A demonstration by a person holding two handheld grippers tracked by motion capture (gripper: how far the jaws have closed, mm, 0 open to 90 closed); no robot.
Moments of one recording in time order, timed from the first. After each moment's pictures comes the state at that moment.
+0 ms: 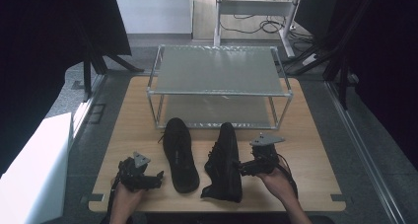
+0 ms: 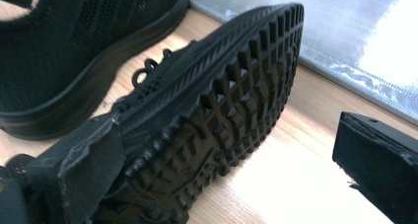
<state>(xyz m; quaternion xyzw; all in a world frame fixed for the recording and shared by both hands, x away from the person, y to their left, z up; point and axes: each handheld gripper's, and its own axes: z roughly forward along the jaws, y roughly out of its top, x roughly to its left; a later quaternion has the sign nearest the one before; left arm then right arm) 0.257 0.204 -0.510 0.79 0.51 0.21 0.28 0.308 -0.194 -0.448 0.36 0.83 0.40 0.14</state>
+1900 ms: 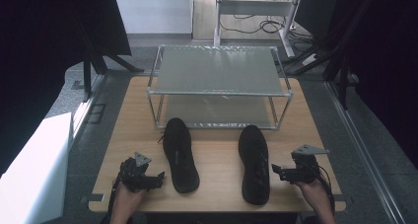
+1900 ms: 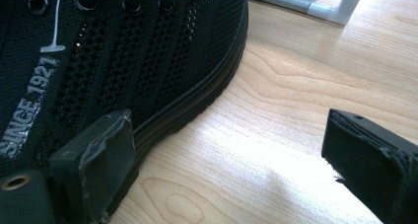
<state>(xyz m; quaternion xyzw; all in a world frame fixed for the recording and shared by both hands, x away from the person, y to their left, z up) 0.258 0.200 -0.511 0.79 0.52 0.19 0.27 0.292 -0.314 -0.478 0.46 0.79 0.36 0.17</state>
